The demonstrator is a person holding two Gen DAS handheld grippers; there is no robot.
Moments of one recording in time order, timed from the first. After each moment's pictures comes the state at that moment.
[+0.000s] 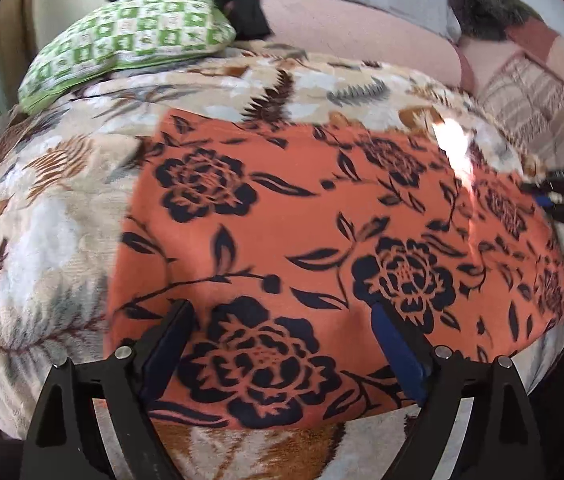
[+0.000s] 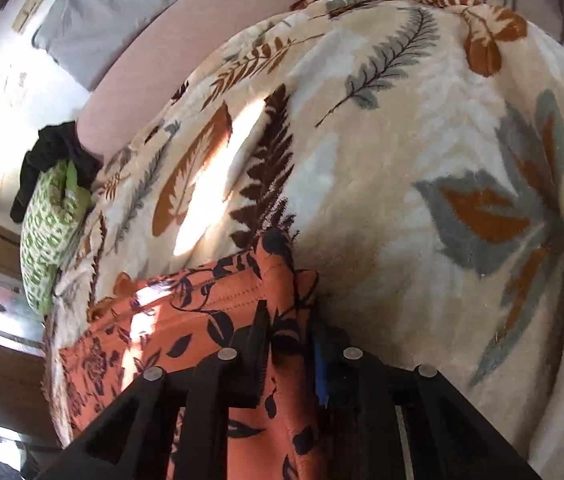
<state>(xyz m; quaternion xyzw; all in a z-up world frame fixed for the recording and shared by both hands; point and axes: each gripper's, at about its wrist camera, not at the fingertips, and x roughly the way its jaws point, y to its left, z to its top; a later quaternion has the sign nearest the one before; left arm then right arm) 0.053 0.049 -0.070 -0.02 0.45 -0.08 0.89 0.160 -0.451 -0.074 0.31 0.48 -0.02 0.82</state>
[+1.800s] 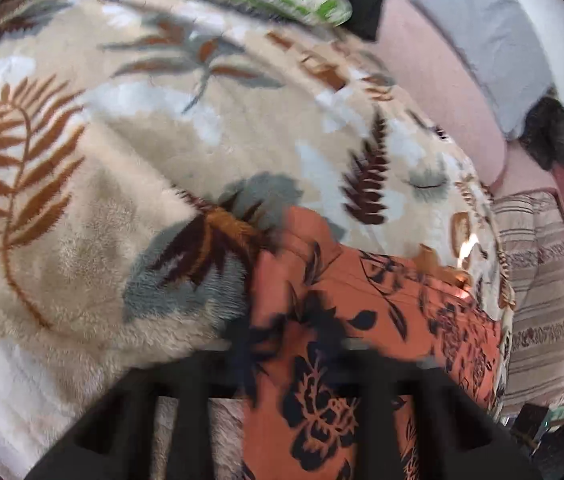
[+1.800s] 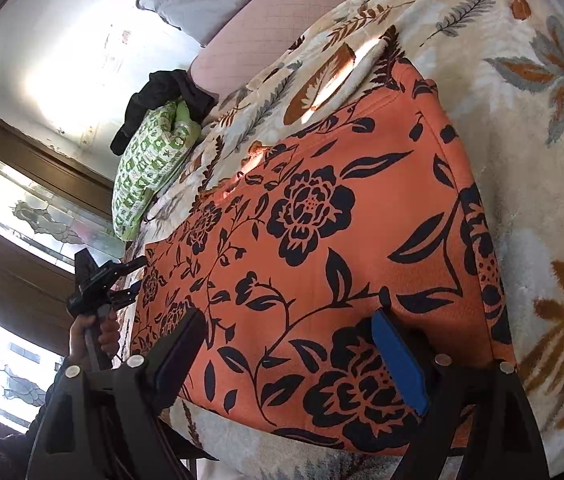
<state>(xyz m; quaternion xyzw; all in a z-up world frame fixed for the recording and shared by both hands) 0.235 0.163 -0.099 -0.25 0.54 -0.11 0.80 0.046 -0.375 -0.082 0.34 0.45 0.16 0.81</state>
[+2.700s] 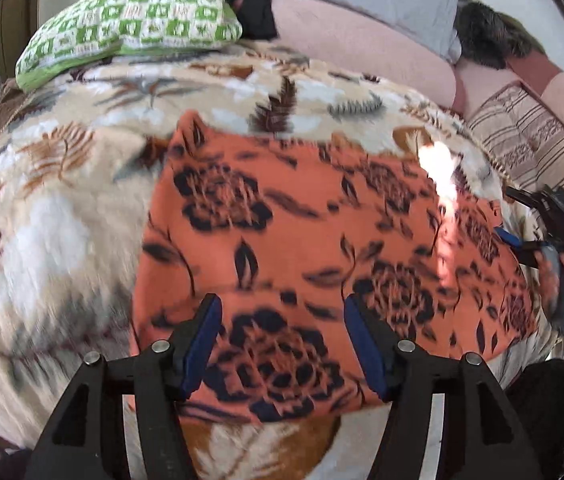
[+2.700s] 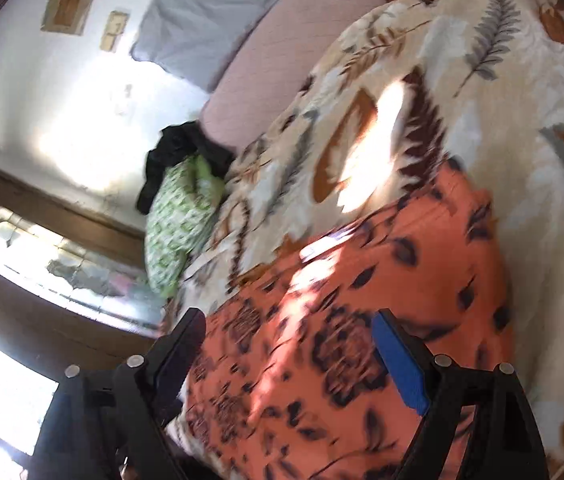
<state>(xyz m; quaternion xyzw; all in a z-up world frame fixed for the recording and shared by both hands) 0.058 0.067 -0.061 -0.07 0.48 -0.12 0.87 0.148 -0.442 -0.092 0.44 0.41 0.10 0.79</state>
